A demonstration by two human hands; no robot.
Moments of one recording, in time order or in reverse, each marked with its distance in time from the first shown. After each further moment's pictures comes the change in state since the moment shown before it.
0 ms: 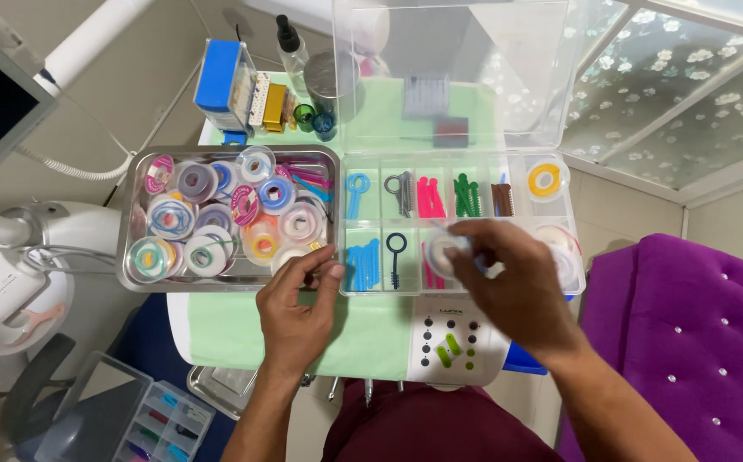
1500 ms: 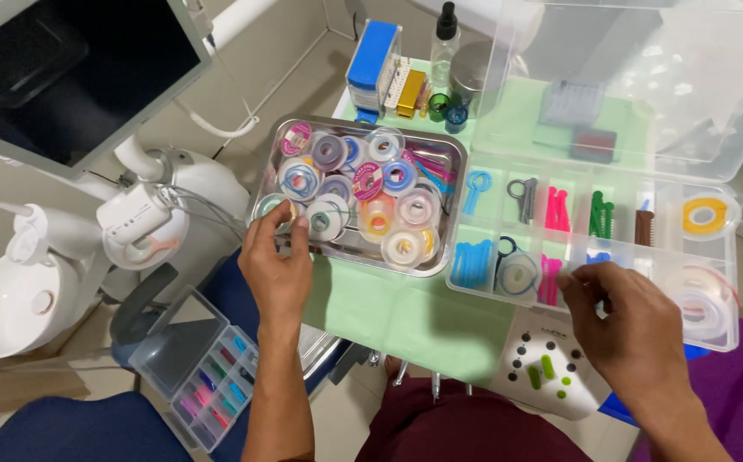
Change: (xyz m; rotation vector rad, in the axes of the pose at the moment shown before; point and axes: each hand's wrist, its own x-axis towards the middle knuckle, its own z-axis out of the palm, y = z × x) left_hand 0.014 -0.079 -0.113 0.455 0.437 -0.015; right_hand -0.022 0.013 0.025 -0.309 -0.028 -0.035
